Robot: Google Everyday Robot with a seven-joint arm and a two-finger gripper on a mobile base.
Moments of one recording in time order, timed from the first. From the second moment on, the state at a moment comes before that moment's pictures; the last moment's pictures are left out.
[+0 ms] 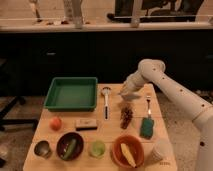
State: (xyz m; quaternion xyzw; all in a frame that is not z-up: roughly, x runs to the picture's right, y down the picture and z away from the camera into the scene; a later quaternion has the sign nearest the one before) arm 0.113 0.017 0.844 -0.21 -0.25 -0.06 0.95
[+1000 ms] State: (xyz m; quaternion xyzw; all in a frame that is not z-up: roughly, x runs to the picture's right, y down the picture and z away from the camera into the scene) arm 0.069 0.005 0.790 -0.17 -0.29 -0.11 0.94
